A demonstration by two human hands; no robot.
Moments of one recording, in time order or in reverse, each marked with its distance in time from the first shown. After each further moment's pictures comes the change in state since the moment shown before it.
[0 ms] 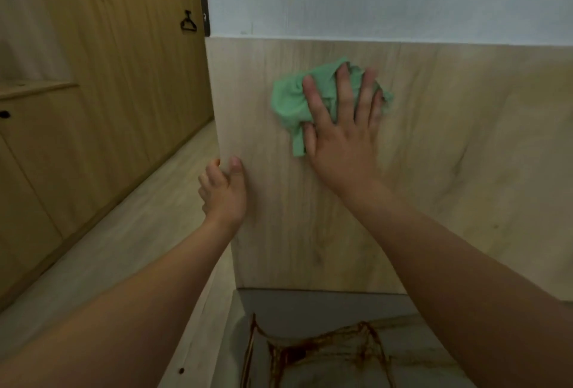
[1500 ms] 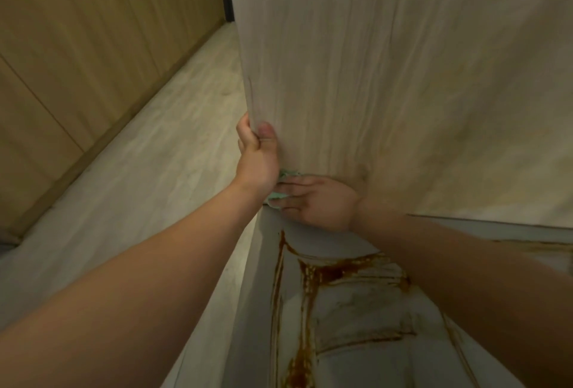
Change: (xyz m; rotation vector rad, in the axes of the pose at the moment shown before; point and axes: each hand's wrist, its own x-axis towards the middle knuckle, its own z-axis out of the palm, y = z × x) left_hand -0.028 -0.133 0.036 -0.214 -0.251 -0.106; right_hand -0.258 -0.059 0.117 0.092 -0.624 -1.303
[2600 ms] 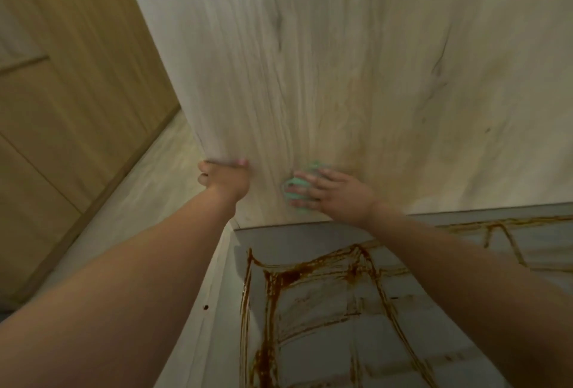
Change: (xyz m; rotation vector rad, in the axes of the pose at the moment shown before) left_hand -0.045 0.096 0.032 0.313 0.233 -0.333; right_hand -0.152 0.028 -0.051 -0.035 0.120 0.417
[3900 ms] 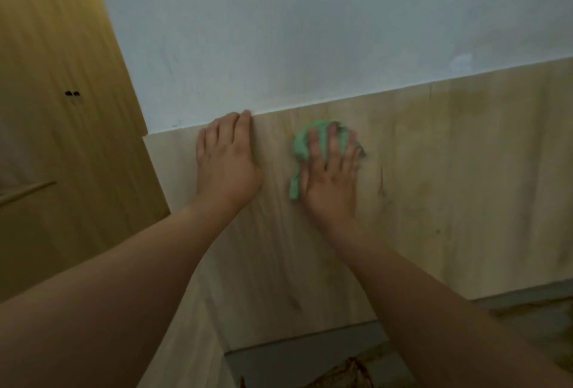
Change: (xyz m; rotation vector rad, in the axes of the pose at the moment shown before) left_hand -0.059 0.210 -0.057 0.543 0.309 1.299; right_hand 0.091 0.145 -0.127 0.039 0.643 1.150
